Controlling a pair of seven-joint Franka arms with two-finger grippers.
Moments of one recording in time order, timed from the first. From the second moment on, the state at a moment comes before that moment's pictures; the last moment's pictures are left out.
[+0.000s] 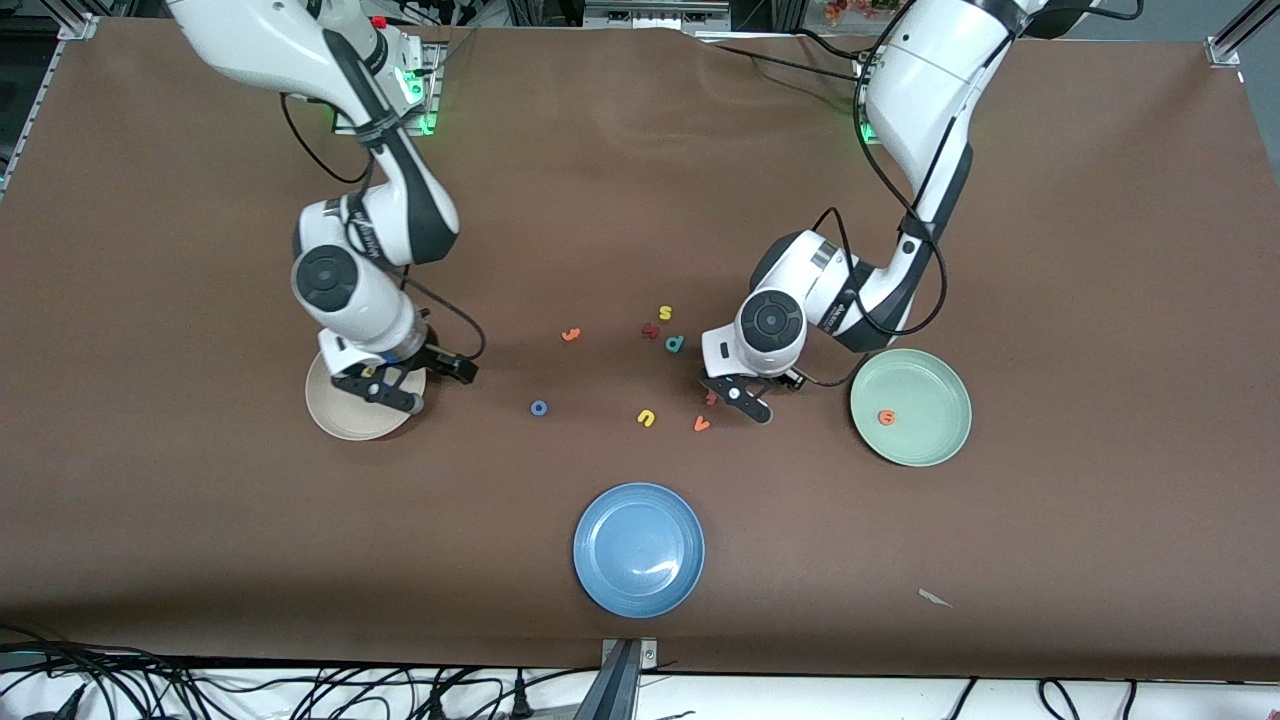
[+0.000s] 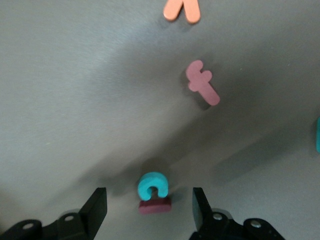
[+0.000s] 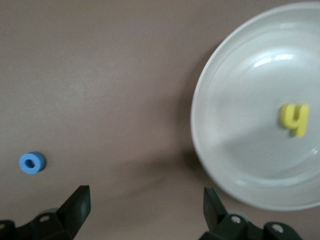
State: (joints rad) left arm -0.47 0.73 -0.08 -1.65 0.09 2.17 0.03; right arm 0.44 0.46 -0.05 -1.96 0.07 2.42 0.72
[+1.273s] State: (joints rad) left arm -0.46 0.69 -0.07 -1.63 0.09 2.19 0.08; right arm 0.67 0.63 -0.04 -1.82 0.07 2.46 1.45
